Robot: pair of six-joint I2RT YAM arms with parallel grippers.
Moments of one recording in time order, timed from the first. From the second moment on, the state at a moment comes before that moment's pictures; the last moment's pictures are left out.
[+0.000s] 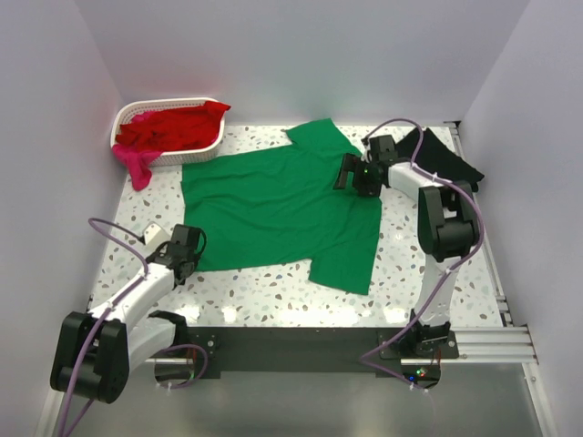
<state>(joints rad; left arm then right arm) -0.20 1.05 0.39 -0.44 -0.53 -1.06 0.18 2.03 1.41 -0.32 -0.26 0.38</state>
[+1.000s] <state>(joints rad) -0.20 1.05 0.35 -0.26 -0.47 -0.81 0.54 1.25 0.73 -0.69 0.12 0.57</state>
